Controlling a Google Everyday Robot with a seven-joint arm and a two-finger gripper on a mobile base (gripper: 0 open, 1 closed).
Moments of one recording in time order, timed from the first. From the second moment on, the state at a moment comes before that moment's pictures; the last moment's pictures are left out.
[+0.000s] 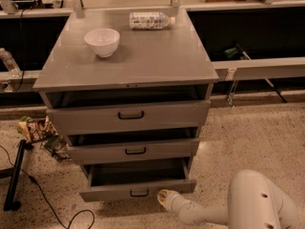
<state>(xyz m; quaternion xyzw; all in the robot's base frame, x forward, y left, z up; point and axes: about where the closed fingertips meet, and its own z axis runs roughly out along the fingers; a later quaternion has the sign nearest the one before) 0.560 -0.054 0.138 -0.53 0.73 0.03 0.43</state>
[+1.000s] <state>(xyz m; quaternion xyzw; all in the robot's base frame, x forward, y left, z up) 0.619 -0.059 0.135 -0.52 0.72 0.00 0.45</state>
